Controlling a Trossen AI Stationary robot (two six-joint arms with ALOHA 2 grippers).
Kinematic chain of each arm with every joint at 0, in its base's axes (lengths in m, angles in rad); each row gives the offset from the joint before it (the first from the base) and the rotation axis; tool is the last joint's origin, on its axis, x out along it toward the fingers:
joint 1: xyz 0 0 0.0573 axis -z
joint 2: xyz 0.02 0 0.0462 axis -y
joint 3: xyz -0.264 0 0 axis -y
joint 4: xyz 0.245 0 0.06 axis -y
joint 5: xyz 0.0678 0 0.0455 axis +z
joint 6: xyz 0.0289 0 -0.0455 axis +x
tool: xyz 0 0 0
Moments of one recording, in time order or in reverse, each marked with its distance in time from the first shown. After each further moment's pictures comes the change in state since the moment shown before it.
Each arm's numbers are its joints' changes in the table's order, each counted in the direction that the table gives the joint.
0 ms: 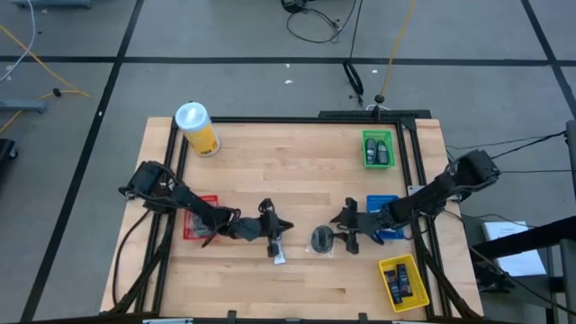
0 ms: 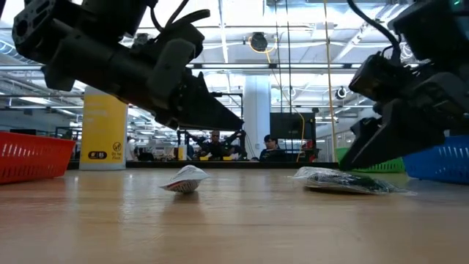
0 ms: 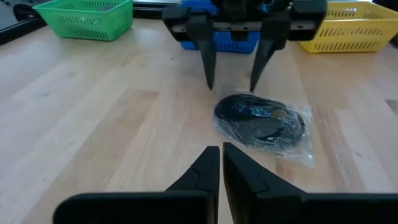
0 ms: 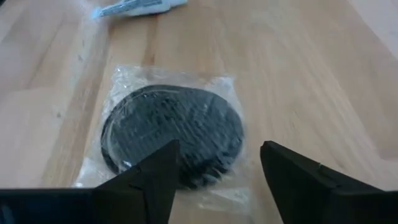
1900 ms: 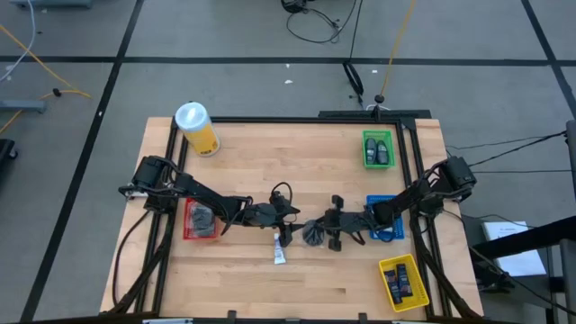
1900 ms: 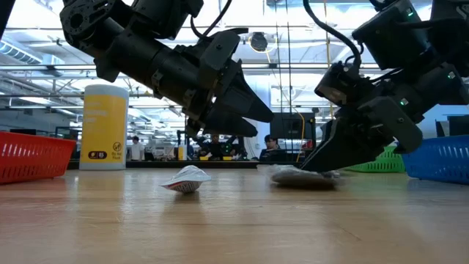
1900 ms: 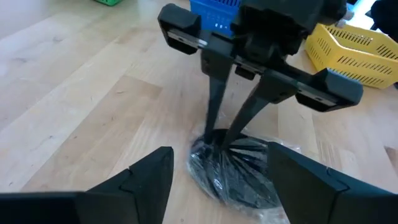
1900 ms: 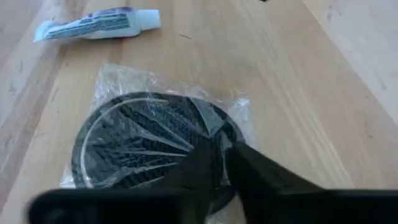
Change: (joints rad) left arm -0.129 0.002 0.143 -0.215 -0.178 -0.209; right arm 0.072 -0.224 0.154 0.085 -0.054 -0.126
